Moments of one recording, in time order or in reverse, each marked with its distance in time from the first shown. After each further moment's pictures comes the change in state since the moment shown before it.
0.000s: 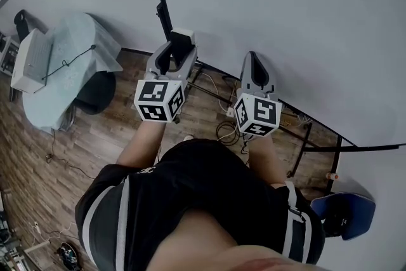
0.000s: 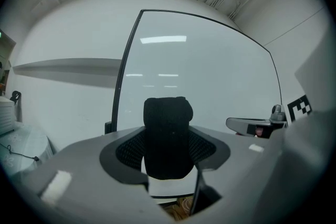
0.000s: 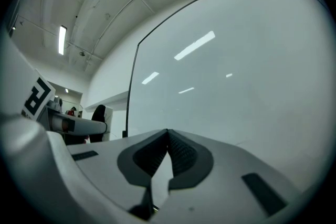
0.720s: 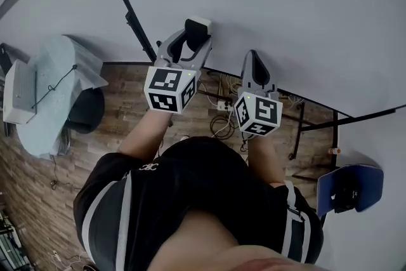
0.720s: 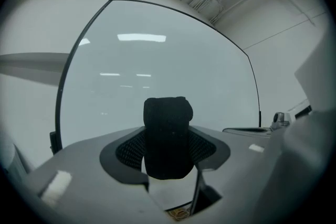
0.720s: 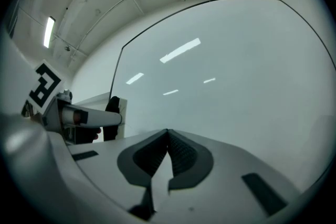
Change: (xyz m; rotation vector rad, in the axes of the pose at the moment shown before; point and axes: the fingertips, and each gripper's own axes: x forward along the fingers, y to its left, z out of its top) left arm 0.050 -0.104 0.020 0.053 -0.013 -0.261; right arm -0.053 -0.059 0.006 0.006 -0.013 -0.191
